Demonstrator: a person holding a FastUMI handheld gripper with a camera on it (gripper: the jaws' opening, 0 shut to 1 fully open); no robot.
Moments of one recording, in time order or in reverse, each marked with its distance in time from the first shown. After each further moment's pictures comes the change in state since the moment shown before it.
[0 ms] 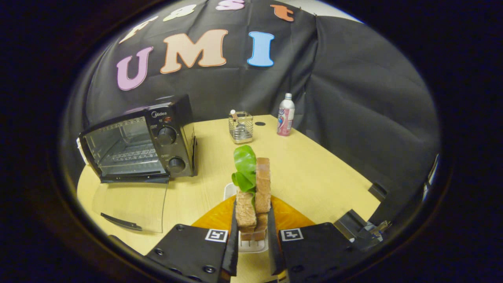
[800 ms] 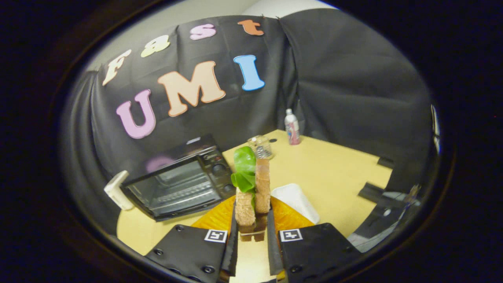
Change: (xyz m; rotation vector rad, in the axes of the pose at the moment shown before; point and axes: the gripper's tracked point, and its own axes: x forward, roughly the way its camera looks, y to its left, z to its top) arm -0.092 0.100 0.028 0.407 -0.091 0.162
